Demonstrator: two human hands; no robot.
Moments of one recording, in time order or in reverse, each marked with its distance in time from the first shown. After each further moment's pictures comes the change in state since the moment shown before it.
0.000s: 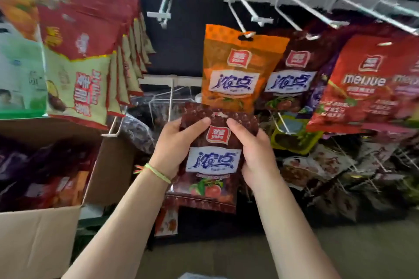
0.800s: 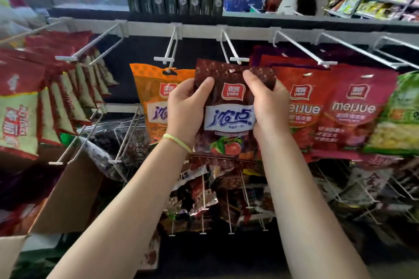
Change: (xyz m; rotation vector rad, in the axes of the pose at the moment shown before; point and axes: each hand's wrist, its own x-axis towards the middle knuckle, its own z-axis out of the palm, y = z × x) left_hand 0.062 0.037 0.182 0.169 0.173 0.520; right_hand 0.075 -0.158 -0.084 -0.047 0.056 -0.451
